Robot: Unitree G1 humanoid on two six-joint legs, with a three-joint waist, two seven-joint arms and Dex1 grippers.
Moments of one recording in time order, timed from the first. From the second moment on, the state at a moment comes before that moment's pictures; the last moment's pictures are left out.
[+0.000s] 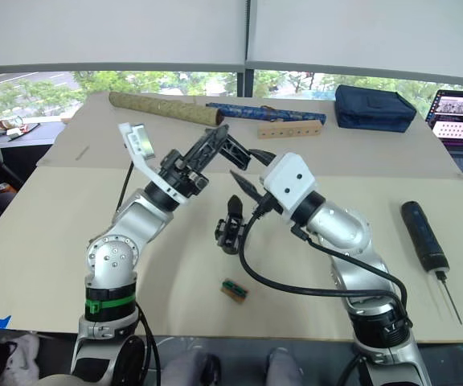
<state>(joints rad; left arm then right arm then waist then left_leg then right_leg) -0.58 0.06 0.16 -0.24 -0.99 0.58 -0.37 -0.45 -0.45 0.10 -0.47 0.12 0.33 0.53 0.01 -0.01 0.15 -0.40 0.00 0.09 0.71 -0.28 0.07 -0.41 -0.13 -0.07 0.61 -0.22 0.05</state>
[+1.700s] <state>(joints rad) -0.80 0.63 -0.06 -0.02 -0.86 0.96 -1.24 -0.86 -0.48 -0.02 -0.26 1.26 1.47 0.46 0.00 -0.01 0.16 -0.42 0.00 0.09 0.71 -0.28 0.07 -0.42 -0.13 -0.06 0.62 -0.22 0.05</state>
